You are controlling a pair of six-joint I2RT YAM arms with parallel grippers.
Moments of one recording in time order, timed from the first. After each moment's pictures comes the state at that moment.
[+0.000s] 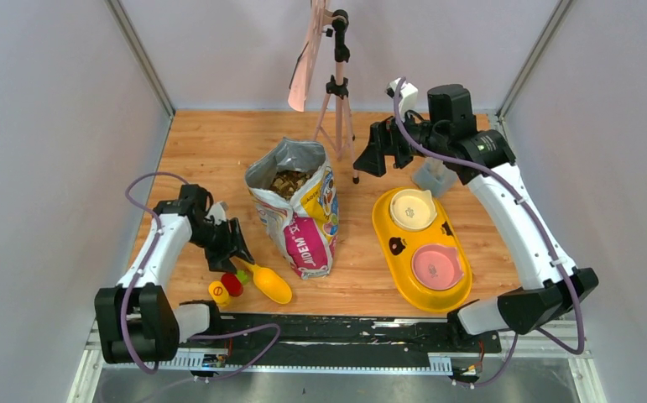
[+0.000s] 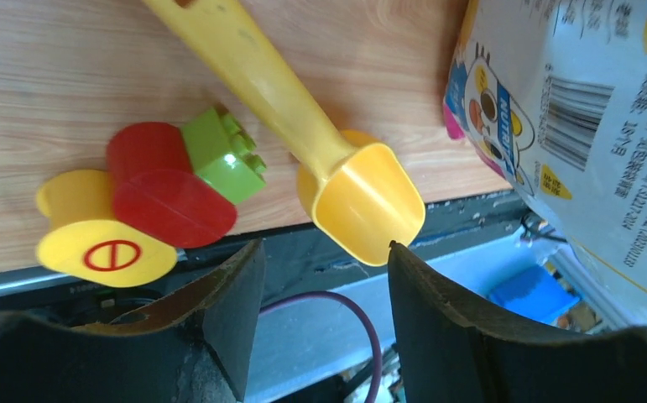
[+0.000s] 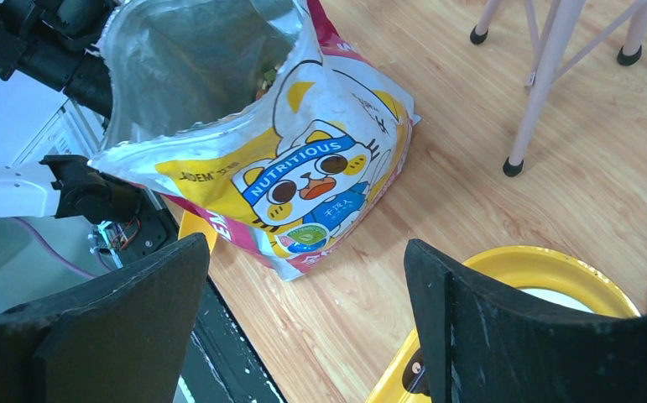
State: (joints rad) left arm 0.07 1.17 0.80 -1.11 0.45 -0.29; right arm 0.41 1.40 1.69 -0.83 -0.55 0.06
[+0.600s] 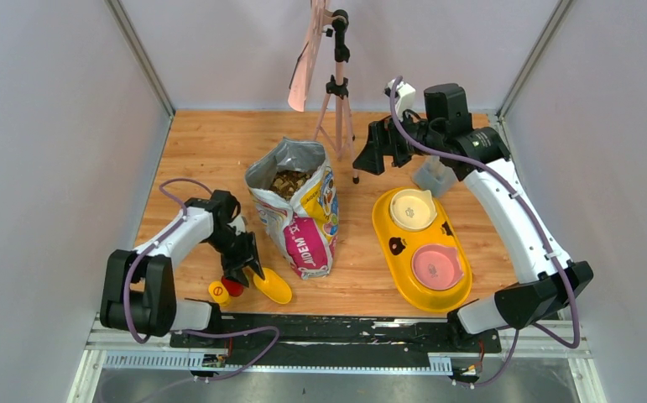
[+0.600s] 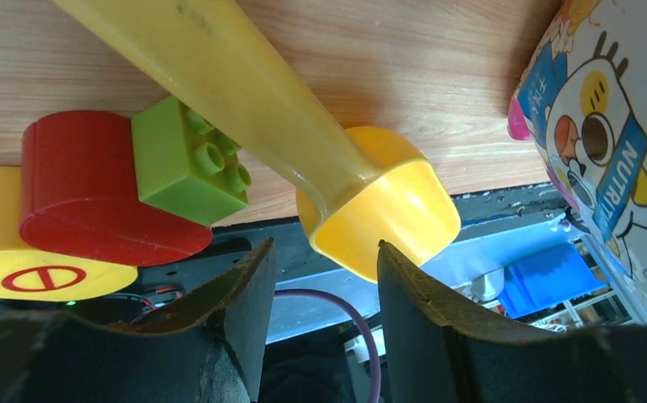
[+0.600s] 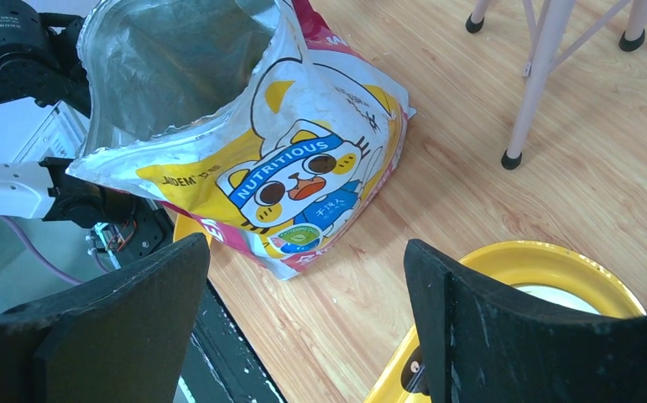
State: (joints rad) left arm -0.15 1.33 0.74 -1.05 0.40 -0.43; right arm 0.40 1.45 1.69 -0.83 -0.55 0.07
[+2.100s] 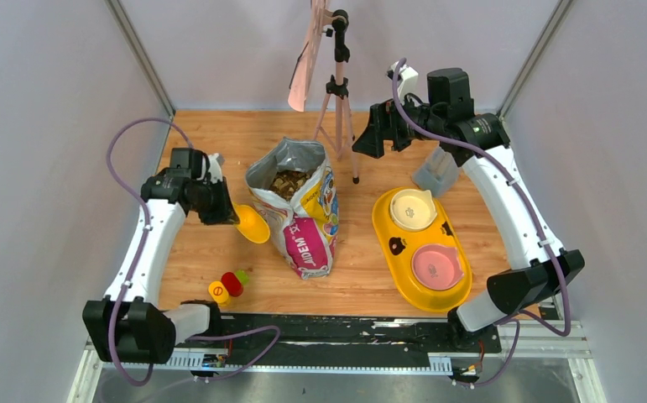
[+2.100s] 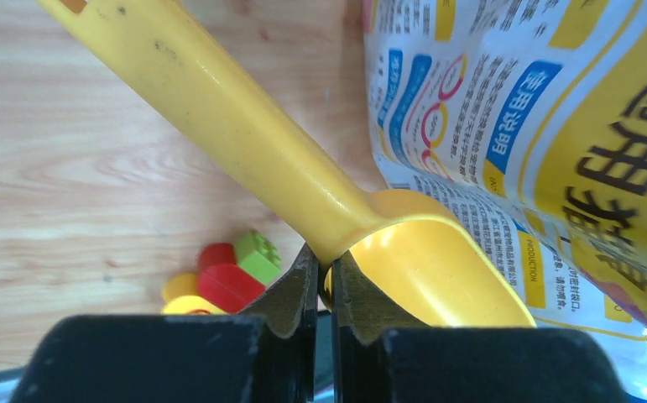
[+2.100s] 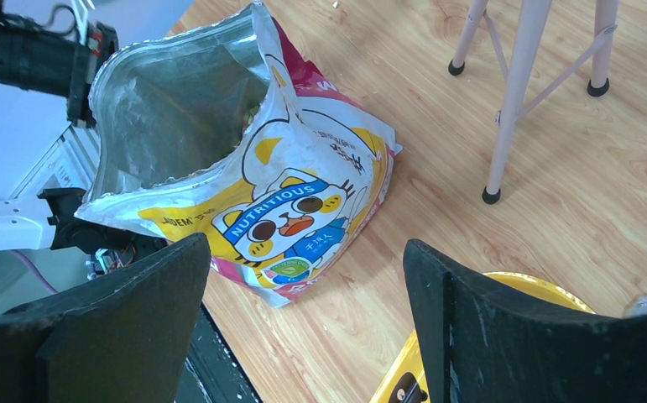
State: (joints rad) left arm -0.04 1.18 1.09 -1.04 0.30 -0.26; right arm 0.36 1.53 1.82 -0.82 -0.58 0.08
